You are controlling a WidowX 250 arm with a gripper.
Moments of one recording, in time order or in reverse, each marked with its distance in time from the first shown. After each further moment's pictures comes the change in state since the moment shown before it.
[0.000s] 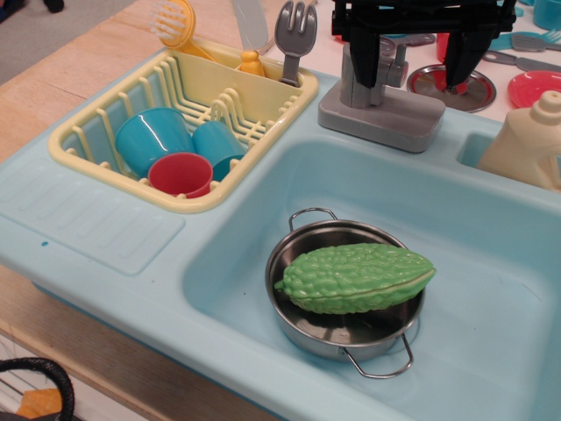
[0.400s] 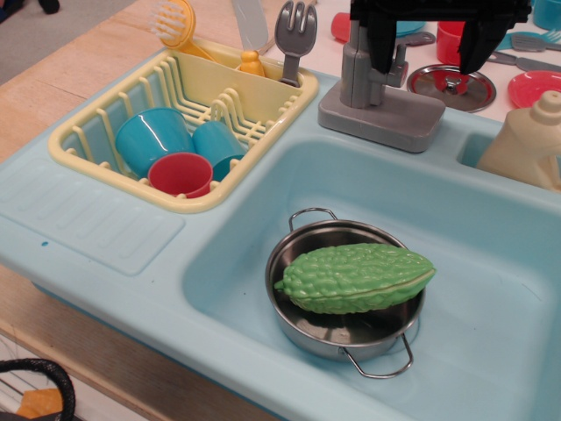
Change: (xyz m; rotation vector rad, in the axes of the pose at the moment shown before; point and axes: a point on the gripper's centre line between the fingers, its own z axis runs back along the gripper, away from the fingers) arm 0.012 -0.011 0.000 0.018 -0.011 -0.033
